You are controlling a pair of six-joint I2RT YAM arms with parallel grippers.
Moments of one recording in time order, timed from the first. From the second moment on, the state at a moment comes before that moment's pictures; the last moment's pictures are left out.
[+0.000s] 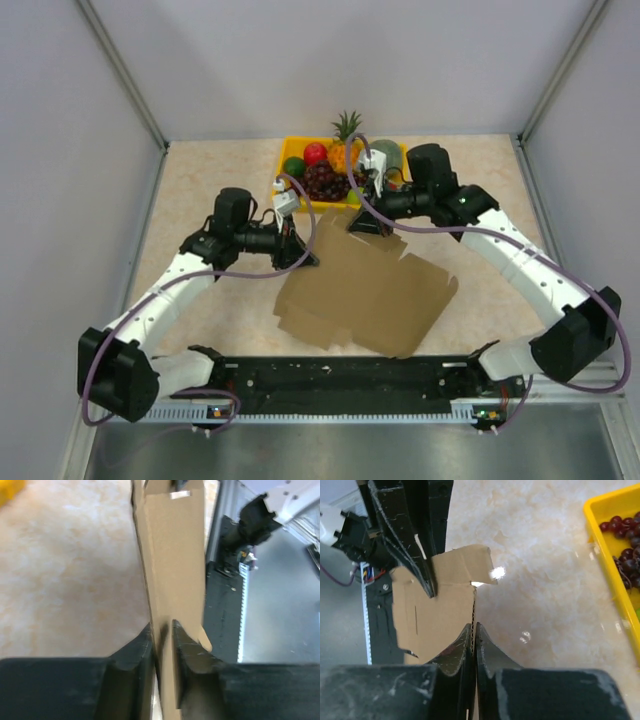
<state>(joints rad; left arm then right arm) -0.39 1.18 0.91 -0.32 1.05 0.05 0.57 1.38 1.35 -0.55 -0.78 -0.19</state>
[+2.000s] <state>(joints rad) -0.42 1.34 0.64 0.83 0.92 -0.55 0.16 0.74 0.94 -0.23 -0.71 0.58</state>
